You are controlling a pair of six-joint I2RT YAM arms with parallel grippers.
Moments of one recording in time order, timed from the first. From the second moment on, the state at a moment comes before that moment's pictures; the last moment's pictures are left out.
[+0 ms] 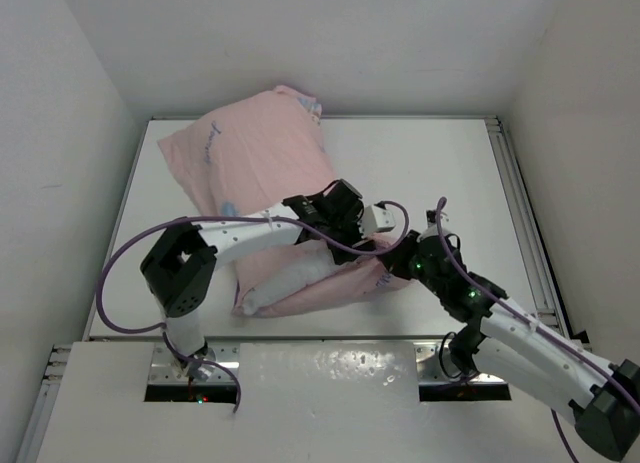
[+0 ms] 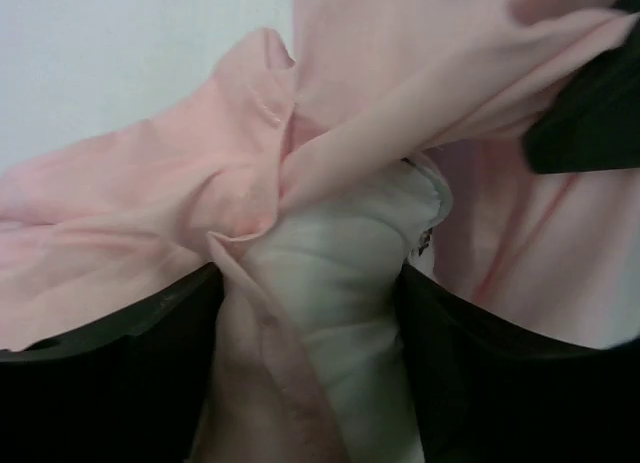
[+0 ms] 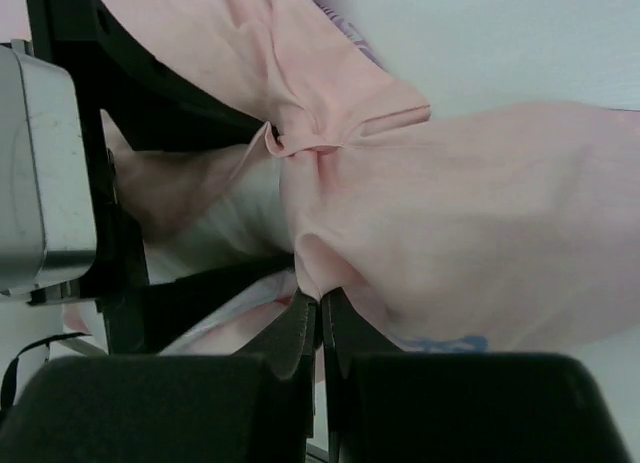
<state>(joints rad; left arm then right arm) -0.87 1.79 1.34 -0.50 0.19 0.47 0.67 0.75 0.38 -0.13 0.18 0.88</state>
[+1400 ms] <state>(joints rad) -0.77 1.52 1.48 -0.58 0.58 0.37 0.33 0.95 0.58 0.24 -0.37 0.76</state>
